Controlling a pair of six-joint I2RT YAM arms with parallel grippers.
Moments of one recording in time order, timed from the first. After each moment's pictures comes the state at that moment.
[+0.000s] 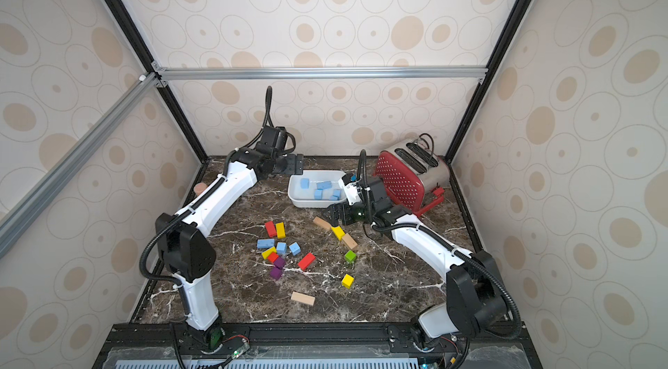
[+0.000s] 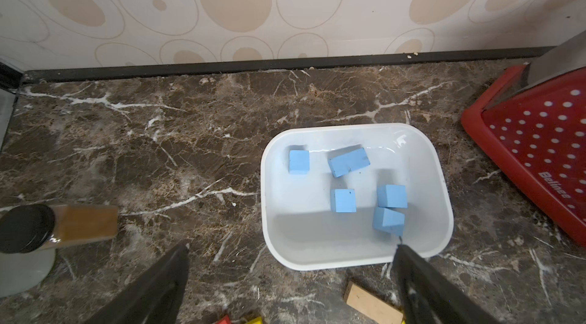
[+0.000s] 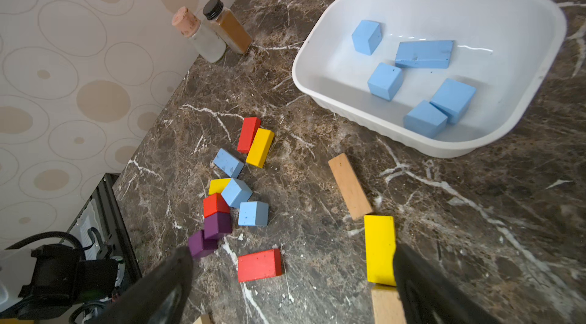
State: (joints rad) left arm -0.43 1.86 1.86 -0.79 -0.21 -0.28; right arm 0.50 1.43 1.01 -0.23 -0.43 0.26
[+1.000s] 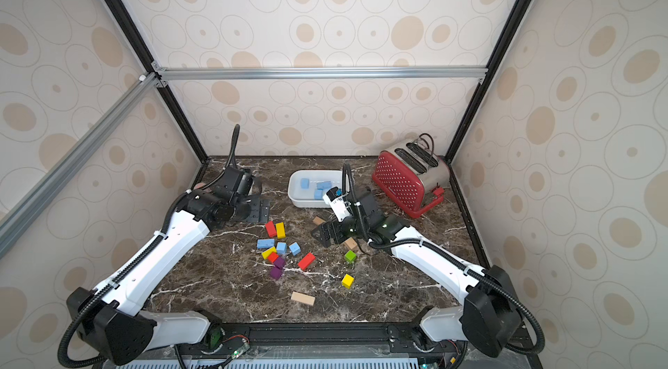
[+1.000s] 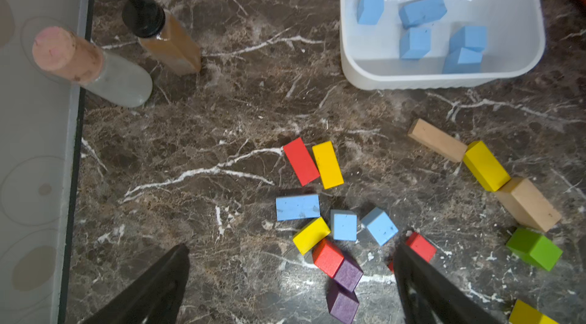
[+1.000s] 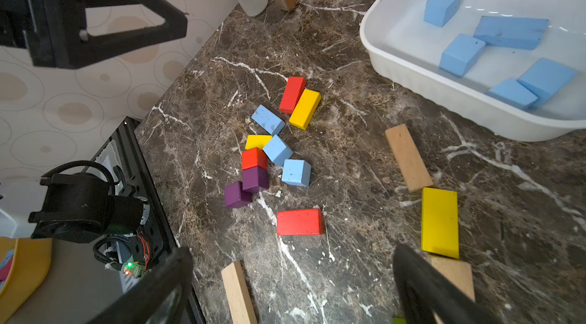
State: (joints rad) left arm -0.43 1.29 1.27 -1.01 -0.26 -0.33; right arm 0.68 1.32 0.98 -0.33 -0.37 0.23
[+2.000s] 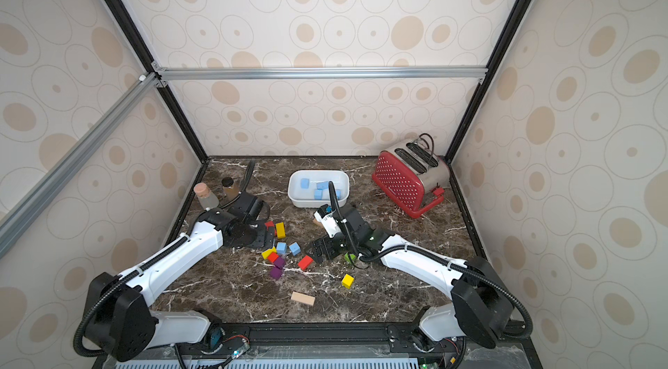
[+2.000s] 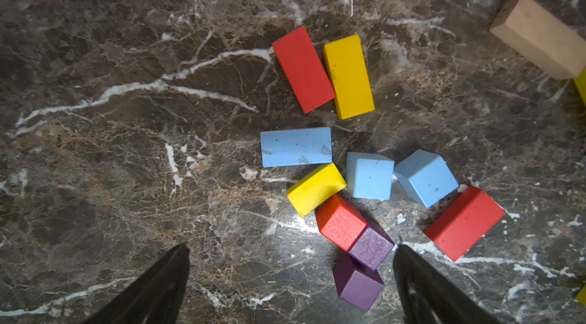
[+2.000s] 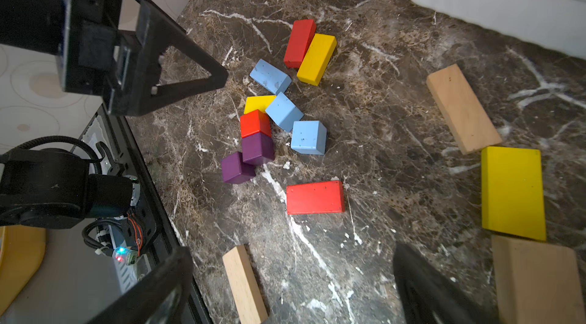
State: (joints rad) left arm -0.43 1.35 0.99 -0.89 -0.15 -0.40; right arm 0.79 1.38 0.87 -0.23 -0.31 0.32
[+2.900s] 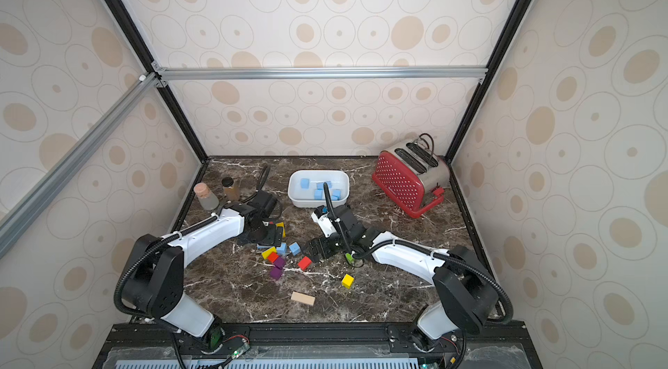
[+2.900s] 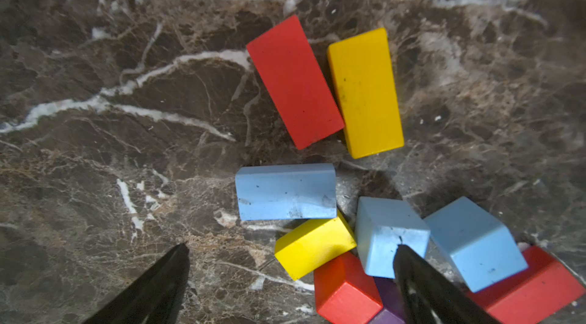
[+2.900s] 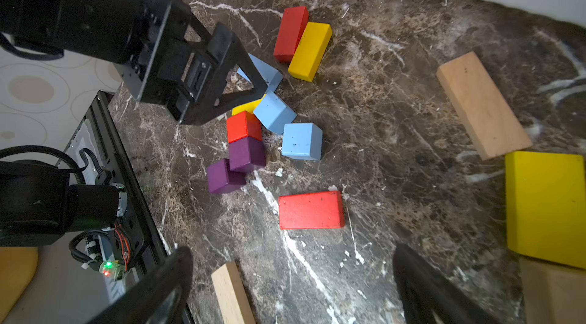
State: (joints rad) left arm -0.42 1.59 1.04 -0.82 -0.16 -0.40; right arm 0.79 1.49 0.89 -0.18 -0.32 0.34
